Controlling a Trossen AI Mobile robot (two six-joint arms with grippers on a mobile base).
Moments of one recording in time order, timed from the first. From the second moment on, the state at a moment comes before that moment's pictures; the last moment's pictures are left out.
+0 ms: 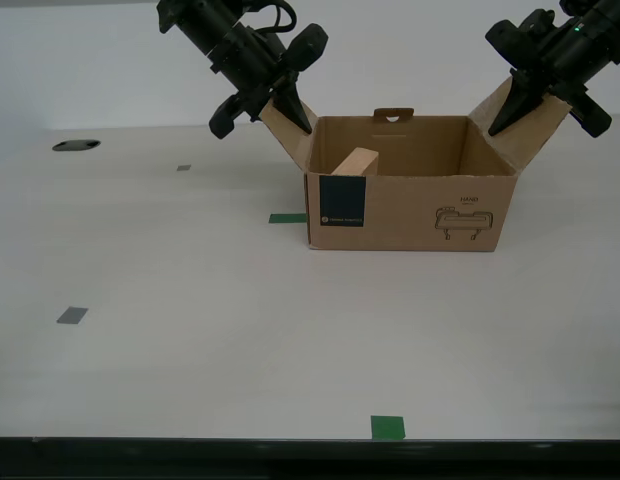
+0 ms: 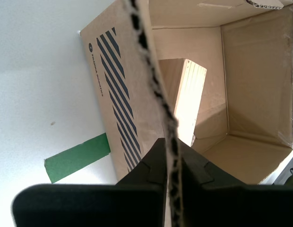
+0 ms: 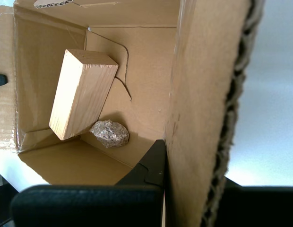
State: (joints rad) arm 0 -0.04 1.93 1.29 -0.69 -0.63 0.00; arm 1 -0.44 2.20 1.69 -0.61 0.56 -0.32
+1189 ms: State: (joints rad) arm 0 -0.04 1.64 1.36 -0.91 -0.64 0.03; arm 1 -0.44 1.92 1.69 -0.74 0.56 -0.33
